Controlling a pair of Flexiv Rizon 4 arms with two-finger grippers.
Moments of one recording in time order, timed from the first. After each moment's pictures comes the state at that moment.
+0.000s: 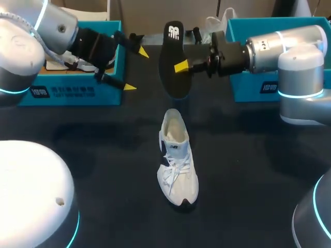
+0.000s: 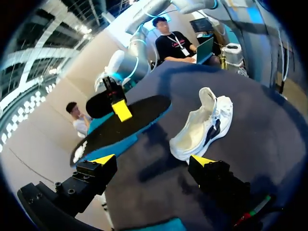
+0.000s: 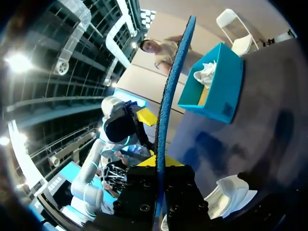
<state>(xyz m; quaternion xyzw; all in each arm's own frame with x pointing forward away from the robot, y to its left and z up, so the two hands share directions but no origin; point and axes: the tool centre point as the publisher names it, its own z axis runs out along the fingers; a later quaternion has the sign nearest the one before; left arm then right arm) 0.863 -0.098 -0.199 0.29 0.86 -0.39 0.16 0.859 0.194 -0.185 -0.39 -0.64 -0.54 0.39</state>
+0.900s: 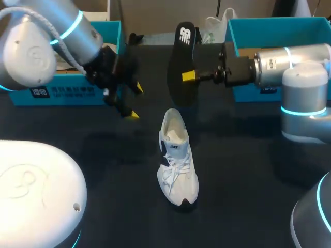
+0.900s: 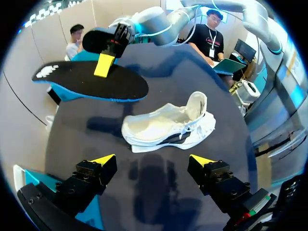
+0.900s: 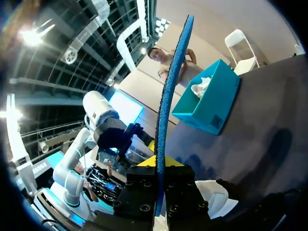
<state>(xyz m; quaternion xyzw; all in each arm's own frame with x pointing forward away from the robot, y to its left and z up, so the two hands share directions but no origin) 0.788 -0.092 -0.261 0.03 0.97 -0.25 -0.03 0.855 0.174 -0.225 -0.37 -0.64 -0.60 0.31</state>
